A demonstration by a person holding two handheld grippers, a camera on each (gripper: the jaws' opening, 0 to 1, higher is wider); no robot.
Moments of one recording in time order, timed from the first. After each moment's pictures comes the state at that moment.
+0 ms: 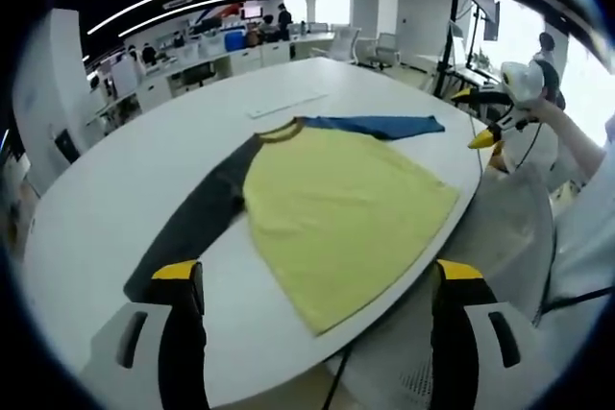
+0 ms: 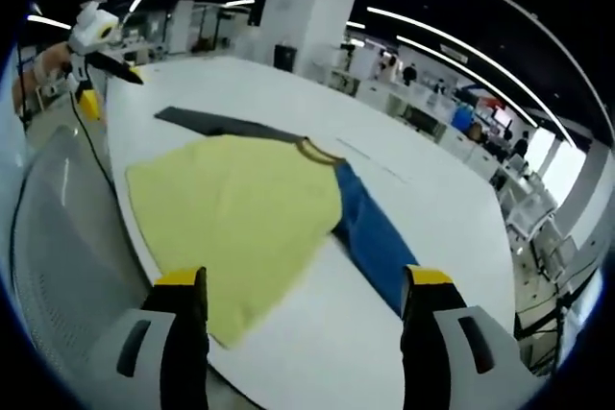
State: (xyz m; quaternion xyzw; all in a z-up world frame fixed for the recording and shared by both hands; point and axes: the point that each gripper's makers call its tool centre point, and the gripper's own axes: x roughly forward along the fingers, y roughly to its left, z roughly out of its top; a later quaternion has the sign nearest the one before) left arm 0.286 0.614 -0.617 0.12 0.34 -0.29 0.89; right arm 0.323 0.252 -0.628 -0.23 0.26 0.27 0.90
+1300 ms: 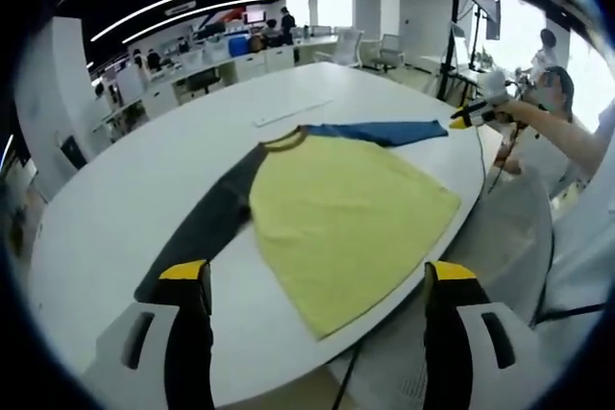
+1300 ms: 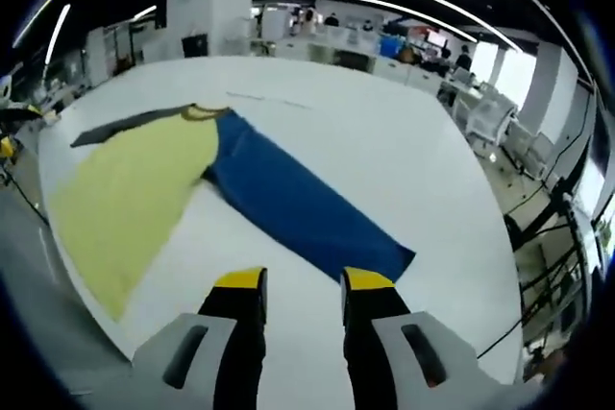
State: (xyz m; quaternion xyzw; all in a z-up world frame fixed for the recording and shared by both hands) left arm 0.286 0.611 -0.600 0.13 0.33 -0.28 0.89; right arm 0.370 0.101 -0.686 -0.12 0.35 0.13 0.92
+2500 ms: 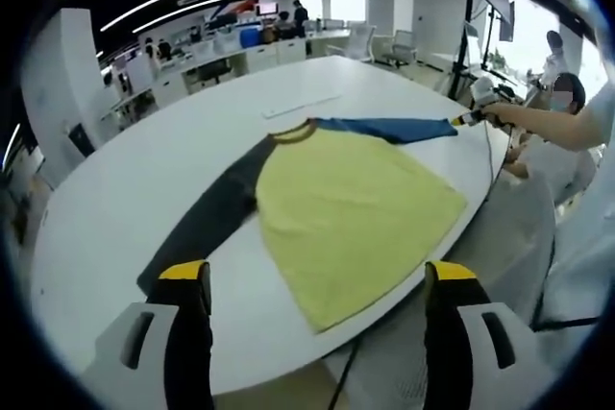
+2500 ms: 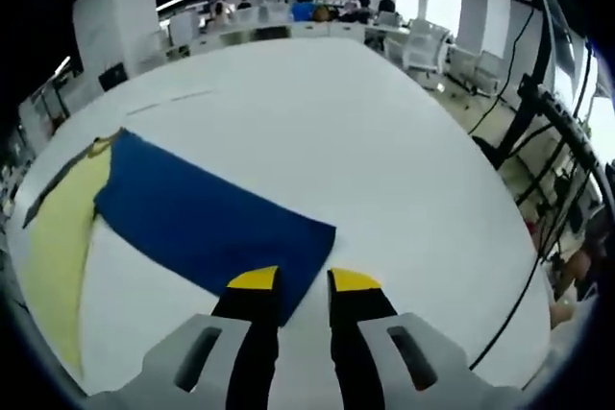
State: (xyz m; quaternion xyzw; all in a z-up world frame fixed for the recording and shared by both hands) left arm 0.283 0.612 -0.601 0.12 0.35 -0.25 0.89; right arm 0.421 -0.004 -0.757 0.01 0.40 -0.01 0.92
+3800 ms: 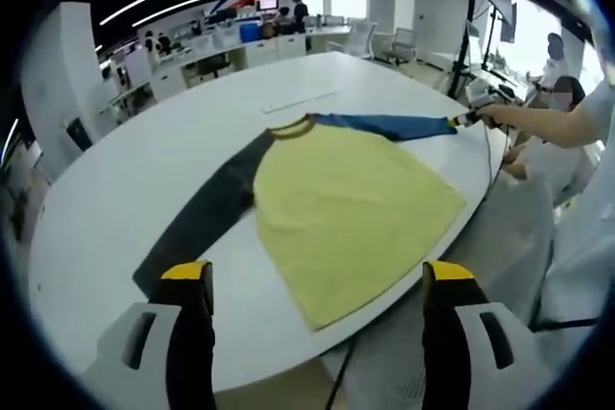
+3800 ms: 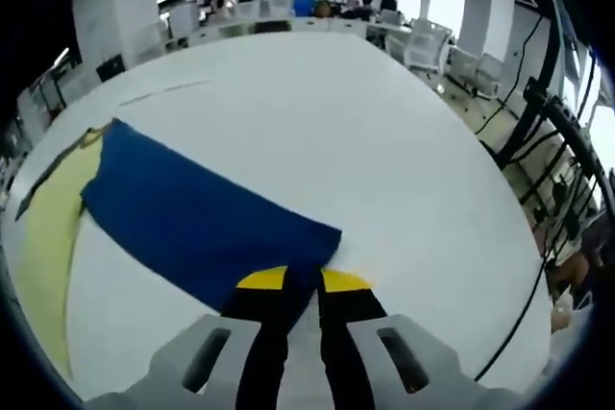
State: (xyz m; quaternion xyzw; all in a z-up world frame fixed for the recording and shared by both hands) left arm 0.282 0.612 -0.605 0.11 0.36 -0.25 0.89; right arm 0.428 0.001 -0.767 -0.01 0.40 -0.01 0.91
